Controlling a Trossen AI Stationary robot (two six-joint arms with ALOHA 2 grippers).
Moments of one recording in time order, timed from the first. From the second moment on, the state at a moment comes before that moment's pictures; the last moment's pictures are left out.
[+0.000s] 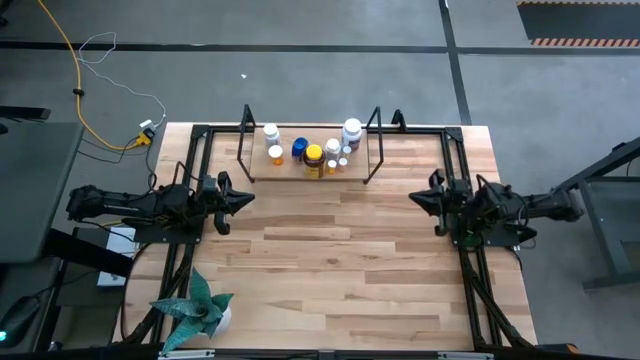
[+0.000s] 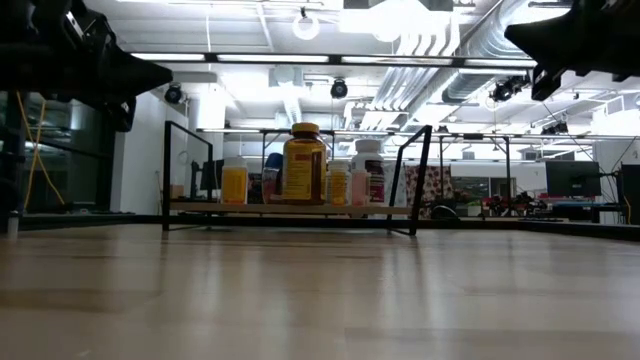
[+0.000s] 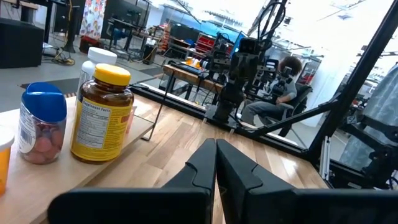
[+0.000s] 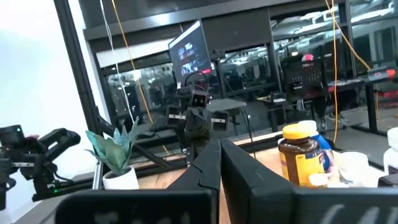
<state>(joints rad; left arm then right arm) 0.05 0.15 0.01 0.18 -0.25 -0.32 0.11 0.07 0.06 0.26 0.19 0.15</state>
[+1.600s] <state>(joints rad) 0.05 0.15 0.01 0.18 -0.25 -0.32 0.11 0.00 0.01 0.04 0.14 0.31</state>
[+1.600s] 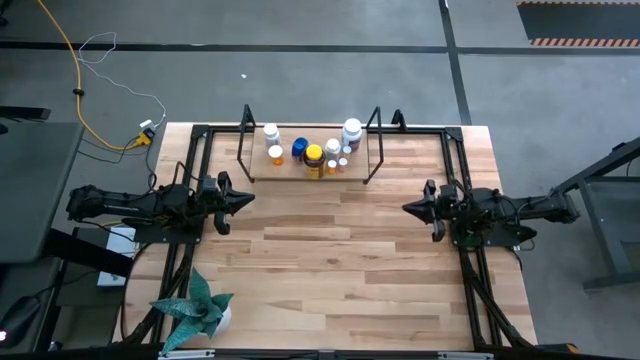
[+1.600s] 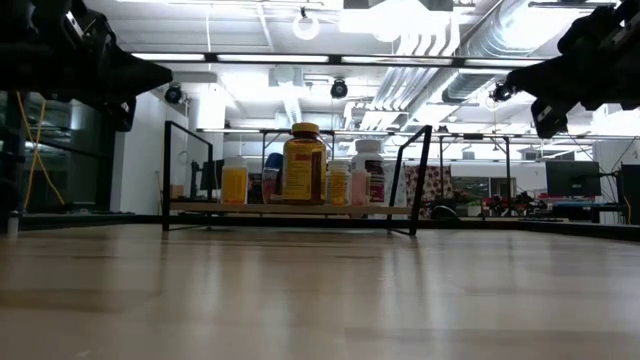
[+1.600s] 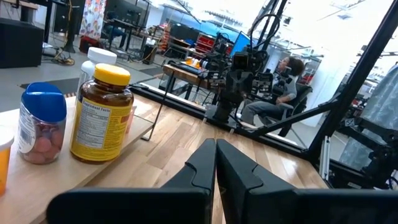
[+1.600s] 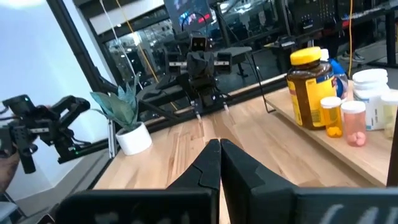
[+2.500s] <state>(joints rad) 0.05 0.01 0.01 0.18 -0.25 -0.32 0.11 0.00 0.01 0.04 0.14 0.31</state>
